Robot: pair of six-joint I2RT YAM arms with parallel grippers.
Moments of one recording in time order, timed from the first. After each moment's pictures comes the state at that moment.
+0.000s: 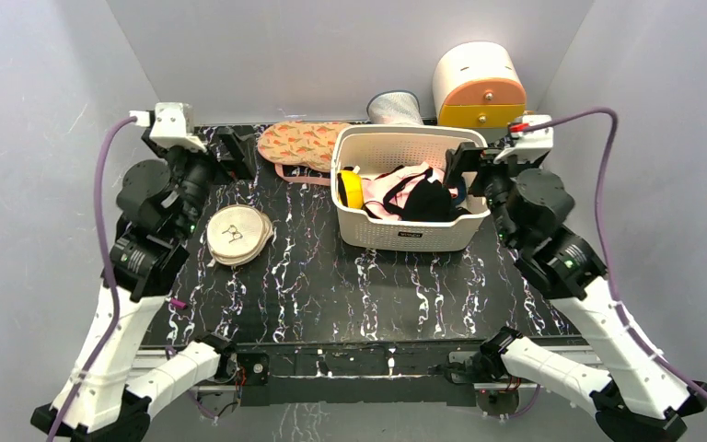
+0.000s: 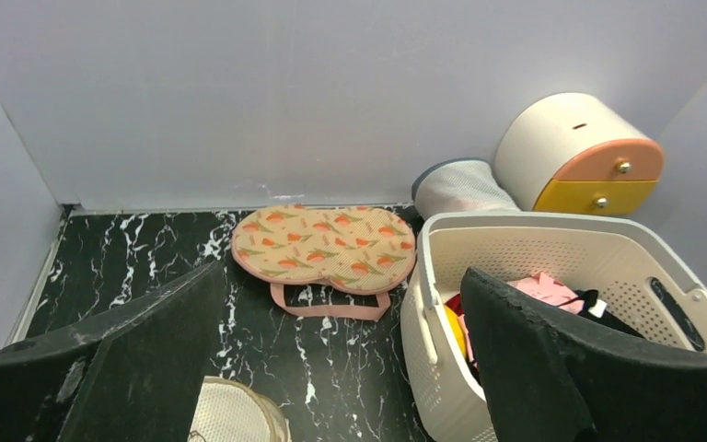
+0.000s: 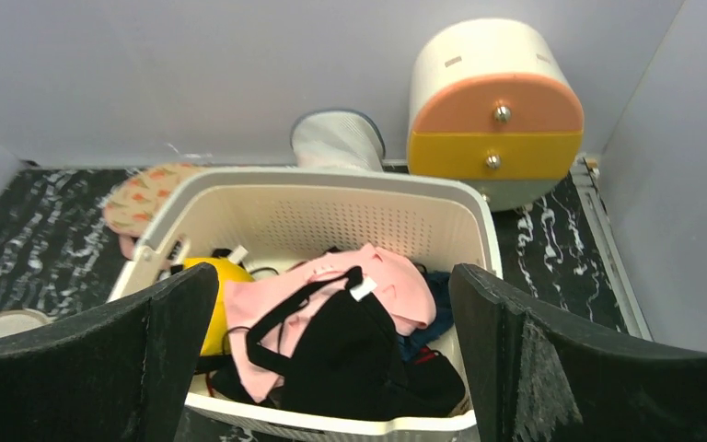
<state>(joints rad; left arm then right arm) -0.44 0.88 1.34 -0.41 -0.28 -0.12 0.64 0.86 1.26 -0.37 0.54 0.08</state>
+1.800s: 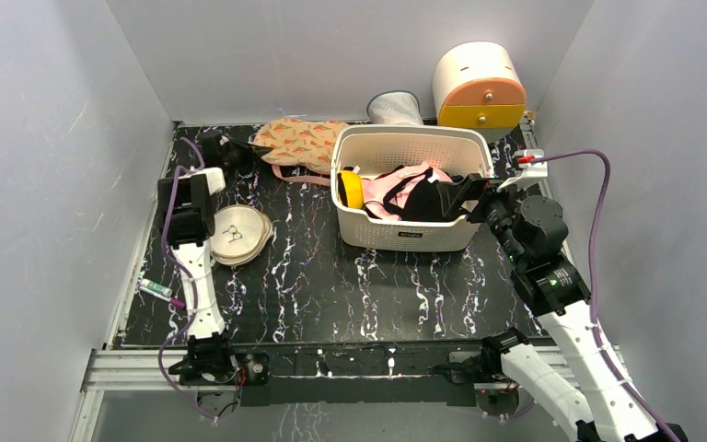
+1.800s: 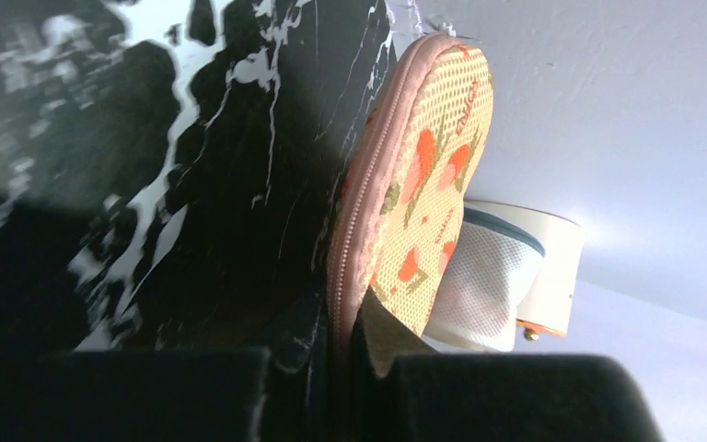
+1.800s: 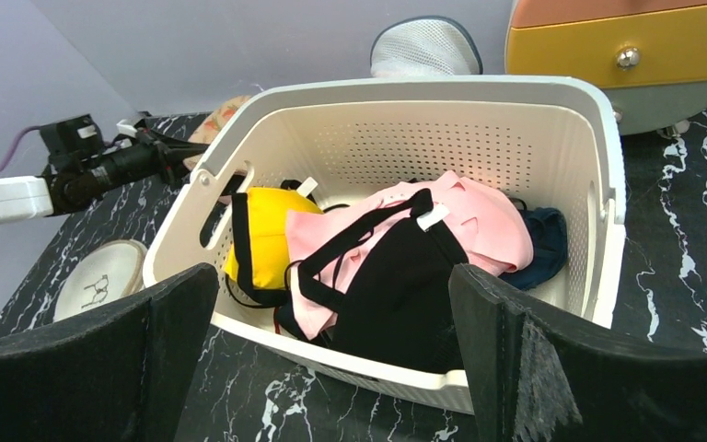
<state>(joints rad) 0.11 2.47 1.70 0.26 0.56 -1.22 0.33 0.68 0.86 -0.22 0.05 0.30</state>
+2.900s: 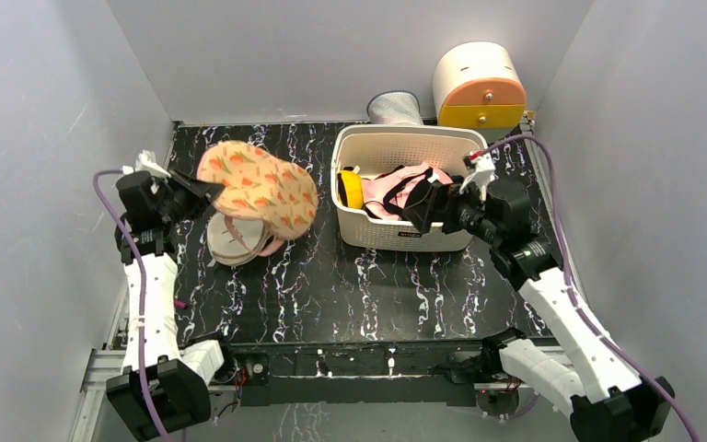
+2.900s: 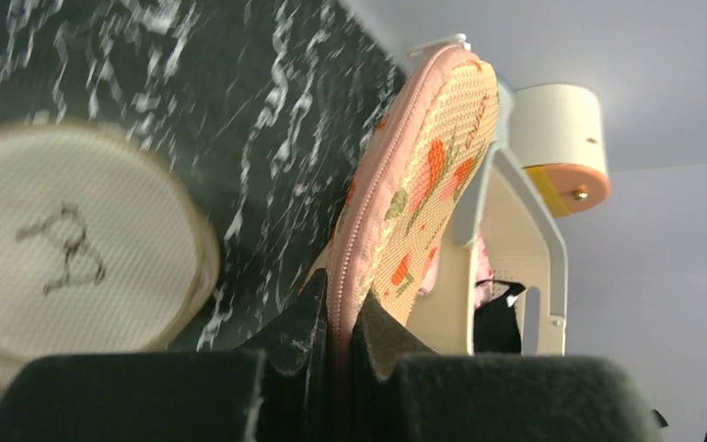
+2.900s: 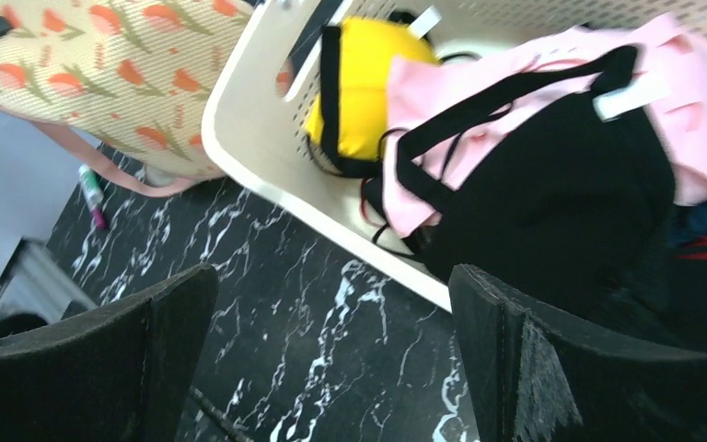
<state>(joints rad) 0.29 1.01 0.94 -0.33 0.50 -0.74 0.33 0.86 0.85 -0.30 -0.29 0.36</state>
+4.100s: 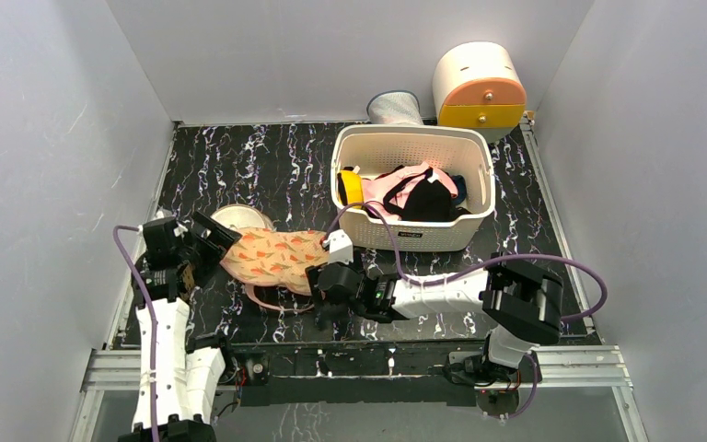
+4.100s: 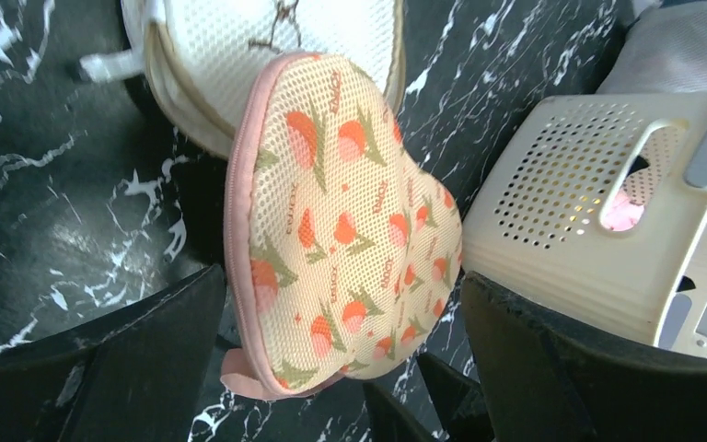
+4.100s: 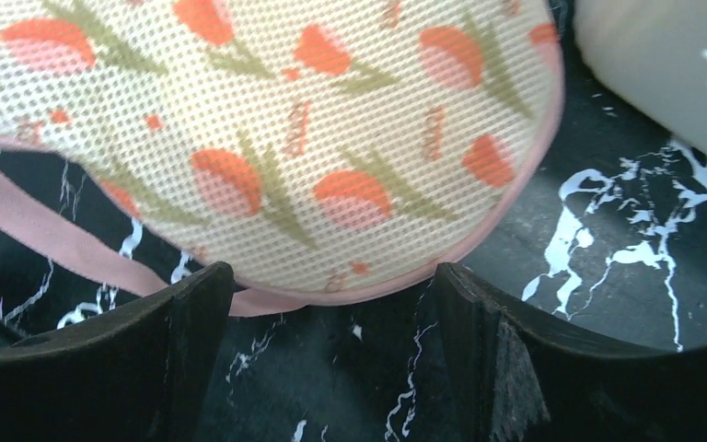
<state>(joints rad) 0.22 0.72 0.68 -0.78 0.24 -0.76 1.25 1.64 0.89 0.03 0.47 0.60</state>
